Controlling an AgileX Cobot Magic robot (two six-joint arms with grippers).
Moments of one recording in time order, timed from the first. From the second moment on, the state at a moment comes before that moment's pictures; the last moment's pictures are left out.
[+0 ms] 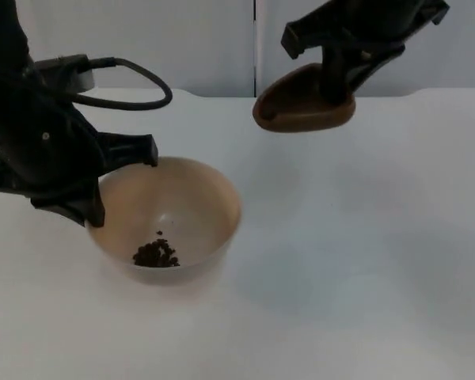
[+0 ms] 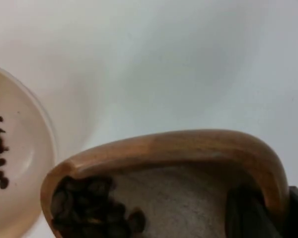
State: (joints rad) right arm 0.56 2.02 -1.76 0.01 1.00 0.01; left arm -0.31 1.76 -0.97 -0.09 0.59 -0.35
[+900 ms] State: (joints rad) right arm 0.47 2.02 -1.30 0.06 0.59 0.11; left arm -0.31 1.82 -0.96 -0.06 0.51 -0.37
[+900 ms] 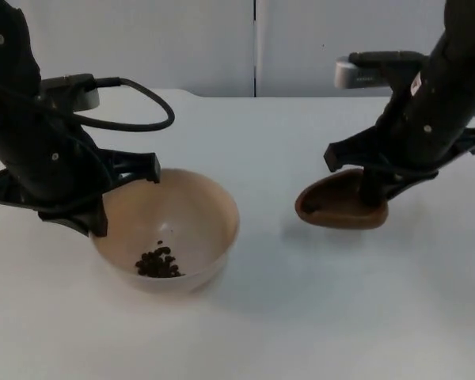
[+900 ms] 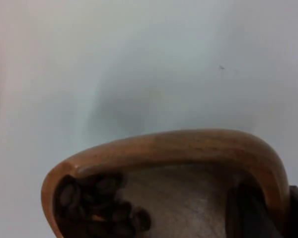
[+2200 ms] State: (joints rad) right arm 0.40 2.02 -1.09 0.00 0.39 0.22; left arm -0.31 1.87 -0.96 -0.05 0.48 -0.37
